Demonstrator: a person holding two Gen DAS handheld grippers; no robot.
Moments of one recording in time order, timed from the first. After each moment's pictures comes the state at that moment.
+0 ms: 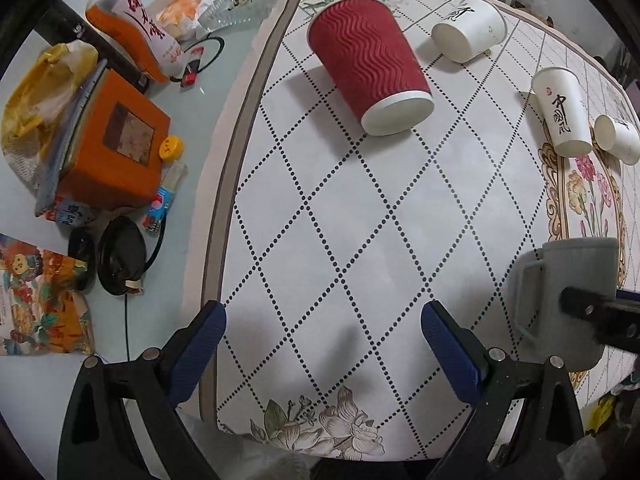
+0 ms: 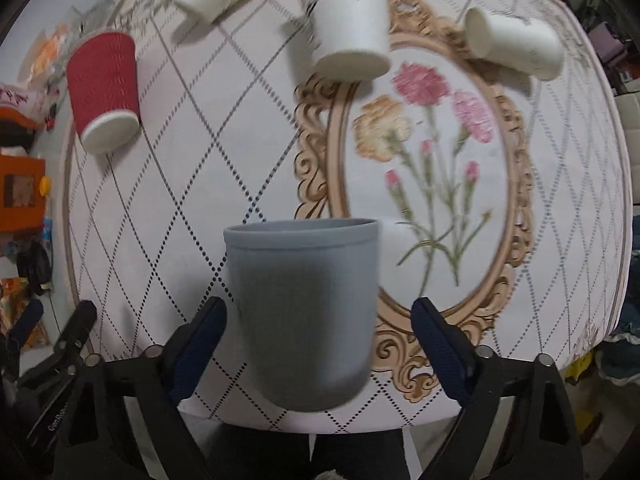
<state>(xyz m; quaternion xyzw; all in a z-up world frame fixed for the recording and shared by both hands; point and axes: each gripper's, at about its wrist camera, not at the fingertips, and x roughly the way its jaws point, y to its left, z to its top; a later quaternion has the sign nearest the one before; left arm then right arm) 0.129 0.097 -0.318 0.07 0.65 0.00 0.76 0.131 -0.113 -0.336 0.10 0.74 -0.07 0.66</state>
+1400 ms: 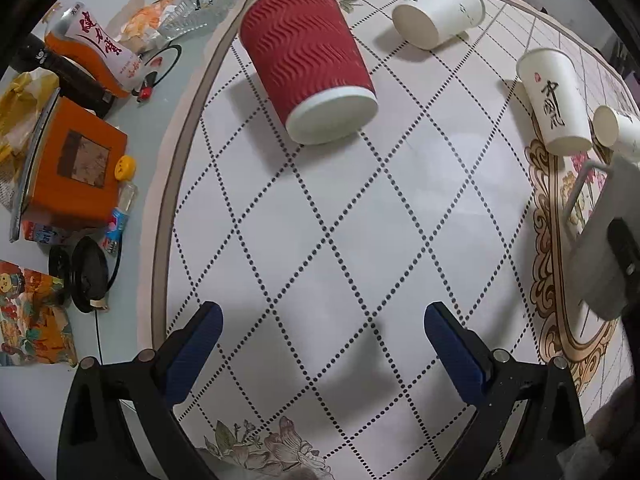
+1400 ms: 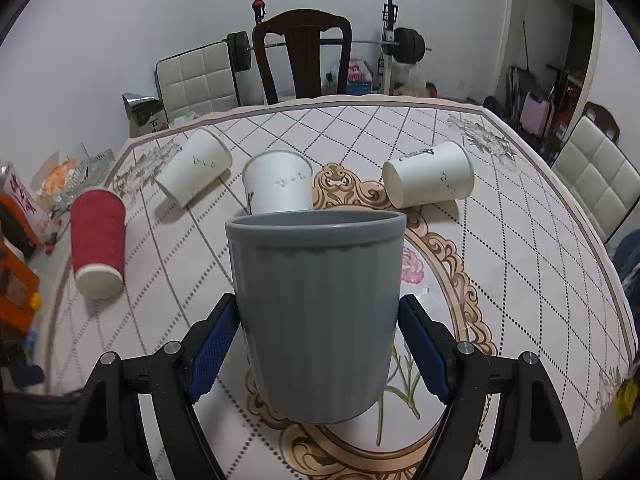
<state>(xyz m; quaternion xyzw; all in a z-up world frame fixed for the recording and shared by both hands) 0.146 0.052 -0.340 0.08 0.65 -0.01 0.76 0.106 -0.145 -0.308 0.08 0.43 -0.16 0.89</state>
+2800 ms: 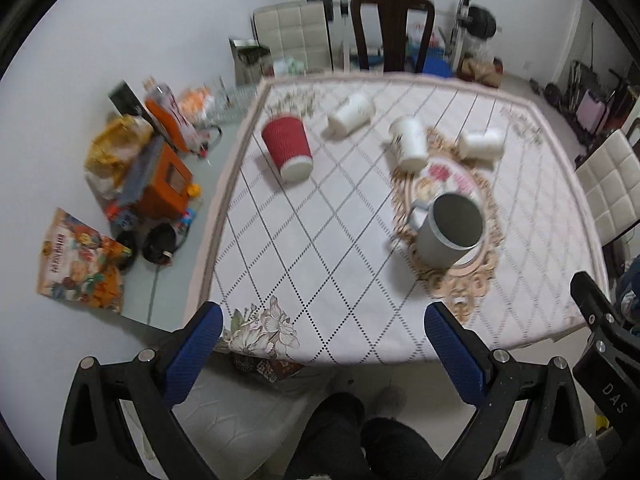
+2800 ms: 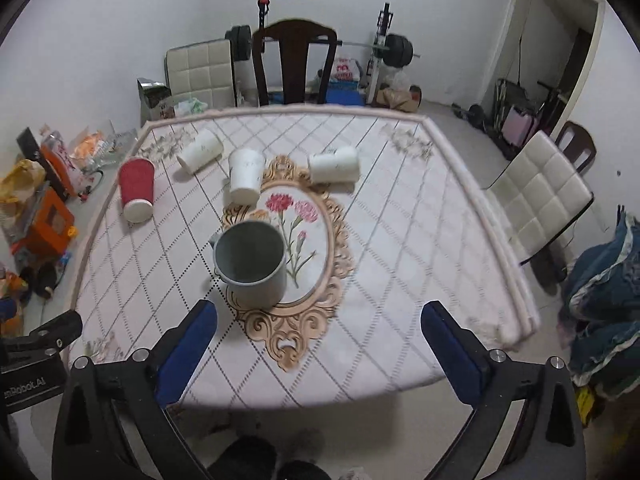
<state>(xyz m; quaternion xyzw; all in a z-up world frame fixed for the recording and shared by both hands) -0.053 0.014 -0.128 0.07 0.52 -0.04 0.85 -0.090 -0.166 -0.132 0.03 0.45 -0.17 0.88</state>
